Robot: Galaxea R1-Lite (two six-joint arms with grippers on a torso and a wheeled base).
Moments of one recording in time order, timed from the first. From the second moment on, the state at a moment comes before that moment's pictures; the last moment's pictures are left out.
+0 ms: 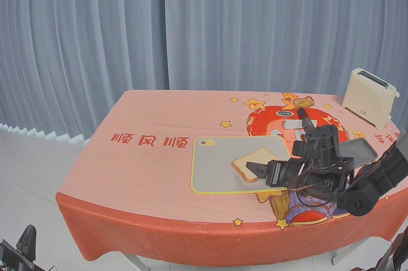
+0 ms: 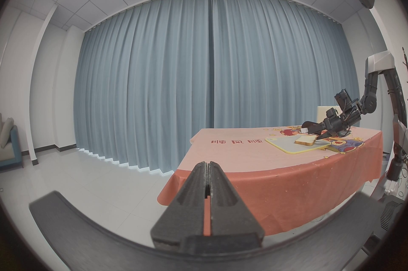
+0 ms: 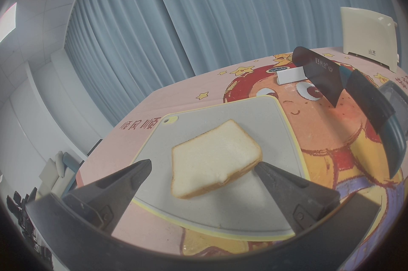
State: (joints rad) left arm -0.01 0.02 -0.02 0.00 0.00 0.00; right arm 0.62 1.90 -0.64 -0.71 -0.14 0.52
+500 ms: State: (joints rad) left arm -0.01 0.02 -0.02 0.00 0.00 0.00; right arm 0.62 1.91 -0.66 -0.69 -0.16 0.53
